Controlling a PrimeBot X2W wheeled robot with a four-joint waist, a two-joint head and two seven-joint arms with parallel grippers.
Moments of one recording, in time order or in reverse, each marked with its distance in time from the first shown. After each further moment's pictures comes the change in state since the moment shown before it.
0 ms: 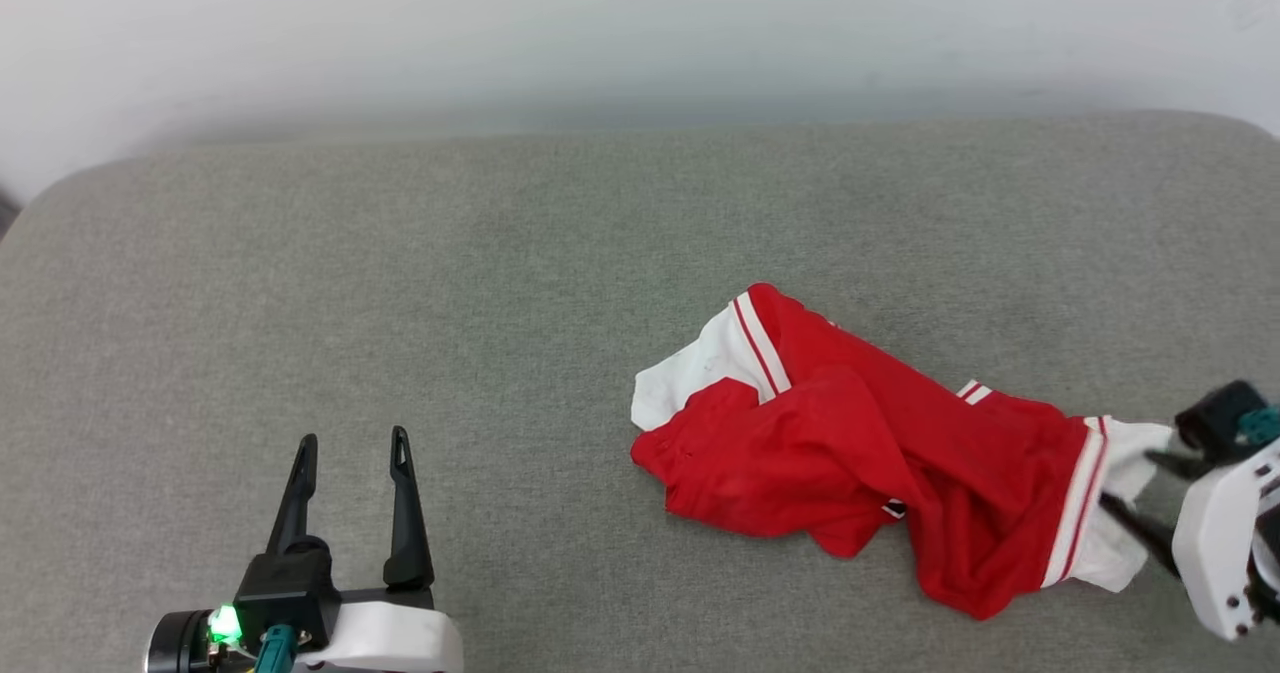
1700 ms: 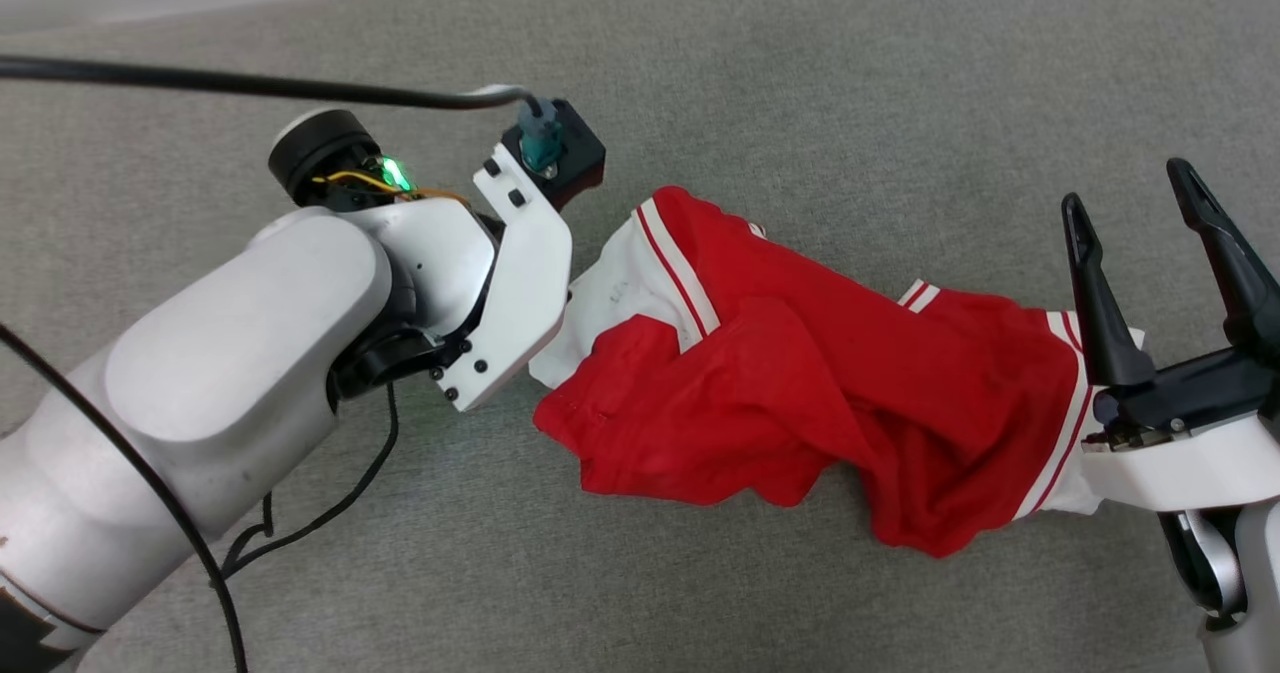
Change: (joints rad) left arm -1.140 0.546 -0.963 0.173 -0.736 -0.285 1.047; right arm 0.385 0.593 -1.106 -0.547 -0.819 0.000 -0.356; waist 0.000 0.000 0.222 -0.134
